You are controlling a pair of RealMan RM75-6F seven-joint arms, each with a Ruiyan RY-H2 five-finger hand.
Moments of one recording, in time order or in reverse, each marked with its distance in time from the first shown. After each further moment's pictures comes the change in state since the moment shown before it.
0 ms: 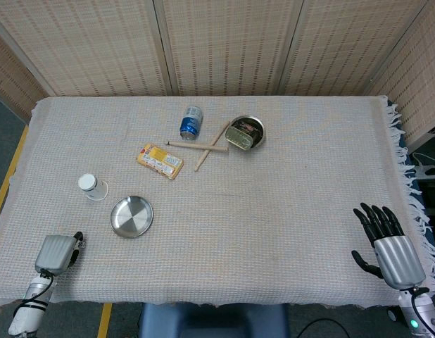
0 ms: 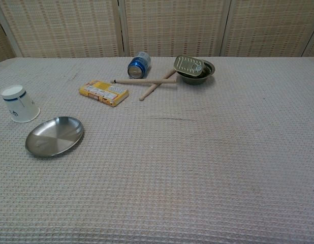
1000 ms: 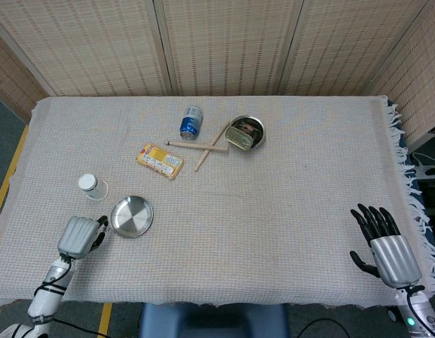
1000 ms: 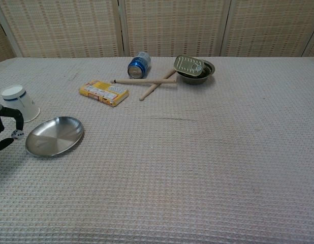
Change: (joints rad) left arm -0.130 -0.017 -0.064 -0.097 0.087 0.022 -0.045; right arm 0.010 -0.009 -0.001 -0.004 0.019 -0.039 -0.025
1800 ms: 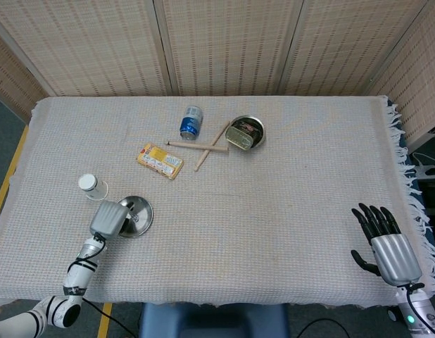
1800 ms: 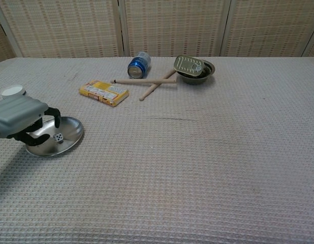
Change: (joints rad) left arm -0.141 -0.129 -0.060 0.100 -0.129 -0.160 0.159; right arm 0.005 -0.002 0.007 0.008 0.029 -0.017 -0.012
